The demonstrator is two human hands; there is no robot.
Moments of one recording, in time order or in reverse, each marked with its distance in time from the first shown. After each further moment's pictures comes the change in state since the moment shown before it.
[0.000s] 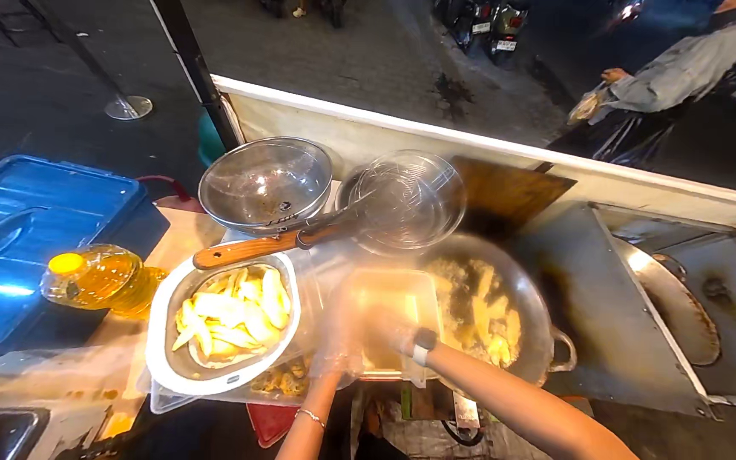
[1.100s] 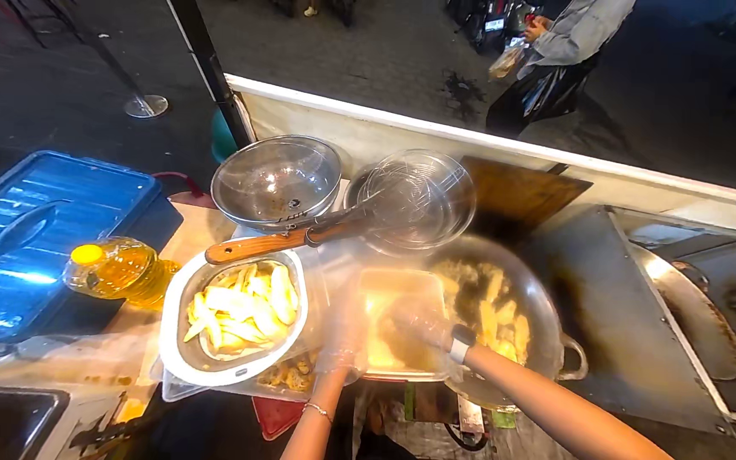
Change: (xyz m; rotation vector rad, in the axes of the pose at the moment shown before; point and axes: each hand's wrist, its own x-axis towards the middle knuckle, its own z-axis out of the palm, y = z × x) left_hand 0.010 -0.010 0.013 -0.011 0.078 0.036; right_hand -0.020 0.036 -0.029 -0.054 0.057 -0.059
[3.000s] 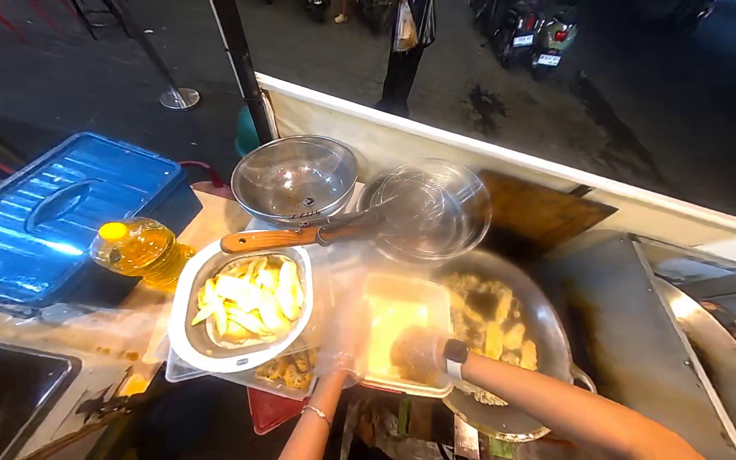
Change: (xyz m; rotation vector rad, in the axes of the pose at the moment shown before) left_hand -0.009 0.009 -0.013 -0.060 -0.013 -0.085; right_hand 0.007 0.001 0.022 -0.379 -0.546 -0.173
